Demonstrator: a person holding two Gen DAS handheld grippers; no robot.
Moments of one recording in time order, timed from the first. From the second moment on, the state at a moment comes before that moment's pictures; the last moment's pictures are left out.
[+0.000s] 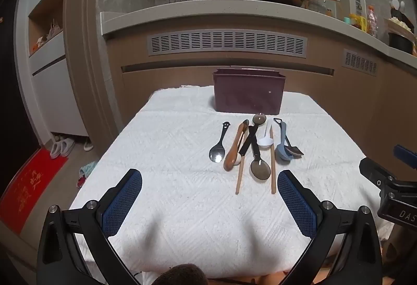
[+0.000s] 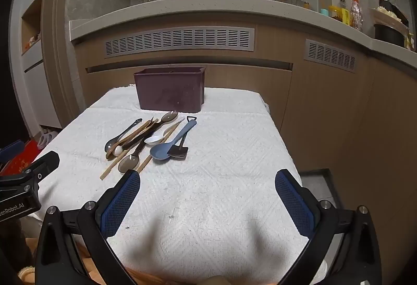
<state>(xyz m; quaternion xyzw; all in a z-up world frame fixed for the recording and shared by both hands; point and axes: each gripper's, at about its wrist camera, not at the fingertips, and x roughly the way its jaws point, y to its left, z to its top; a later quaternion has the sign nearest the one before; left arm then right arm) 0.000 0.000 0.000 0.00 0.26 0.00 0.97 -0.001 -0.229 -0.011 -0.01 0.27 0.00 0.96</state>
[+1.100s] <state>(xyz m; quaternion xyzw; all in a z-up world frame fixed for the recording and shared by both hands) 0.002 0.001 -0.002 0.01 0.27 0.00 0.96 0.000 -0.226 -0.013 -0.01 0.27 0.01 0.96</state>
